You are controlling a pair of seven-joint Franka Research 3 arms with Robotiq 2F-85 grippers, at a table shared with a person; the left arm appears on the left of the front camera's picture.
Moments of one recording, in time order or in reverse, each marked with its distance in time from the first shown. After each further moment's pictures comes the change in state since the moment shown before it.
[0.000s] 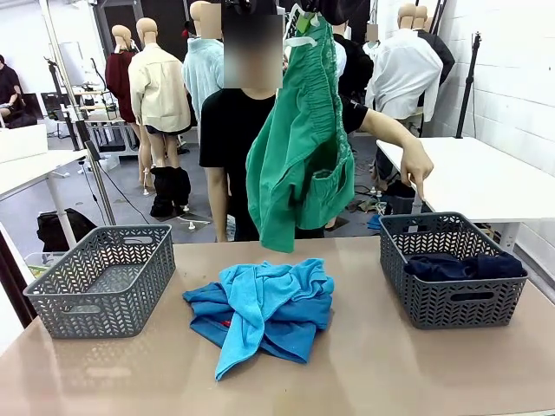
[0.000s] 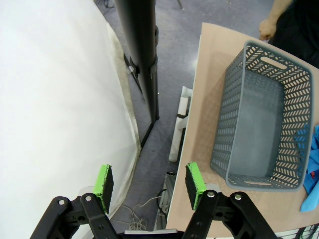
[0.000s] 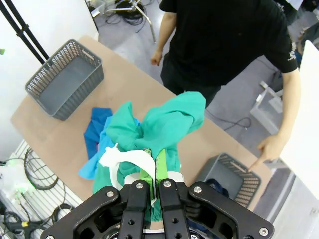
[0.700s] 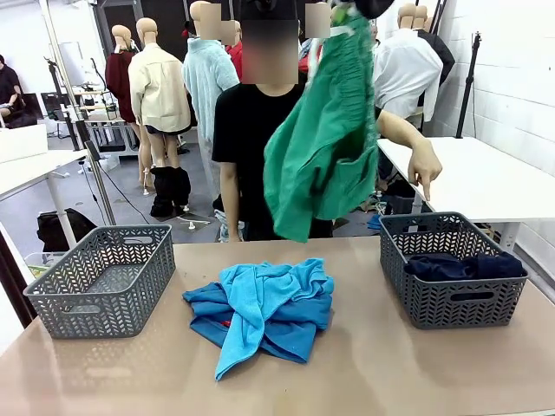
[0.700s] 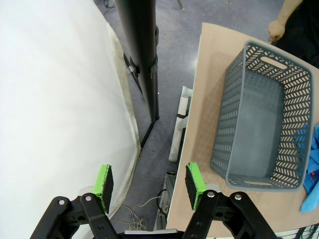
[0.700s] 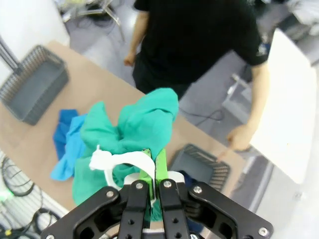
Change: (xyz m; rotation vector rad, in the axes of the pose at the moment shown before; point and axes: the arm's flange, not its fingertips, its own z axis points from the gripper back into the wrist) left arm 0.000 0.000 0.000 0.000 0.000 0.001; right arm -0.021 -0.059 0.030 -0.165 -0.007 -0.041
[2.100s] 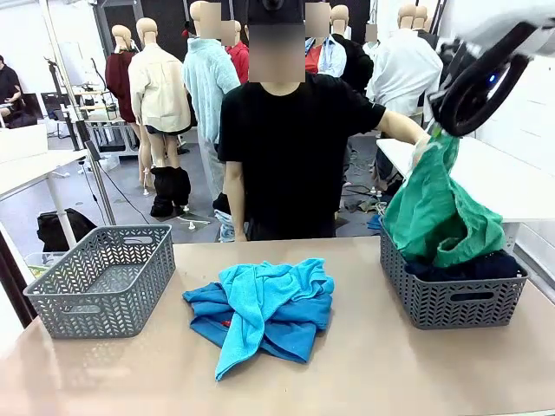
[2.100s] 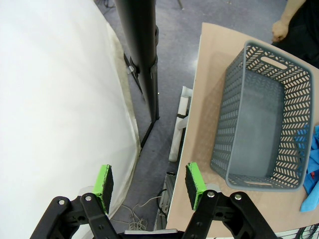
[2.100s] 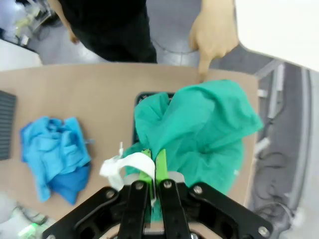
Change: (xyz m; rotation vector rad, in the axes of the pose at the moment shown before) left arm 0.000 0.000 0.000 0.000 0.000 -0.001; right arm -0.169 -0.165 -0.186 0.019 0.228 -0.494
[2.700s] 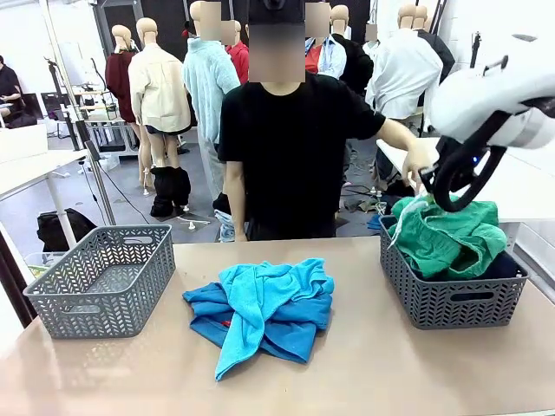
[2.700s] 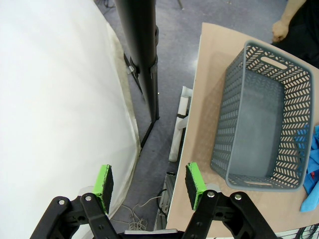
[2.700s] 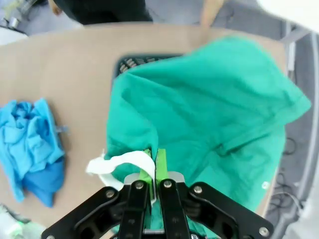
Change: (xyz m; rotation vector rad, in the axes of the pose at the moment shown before) left arm 0.000 0.000 0.000 0.000 0.000 0.000; right arm -0.072 -0.019 -0.117 0.004 0.107 -0.016
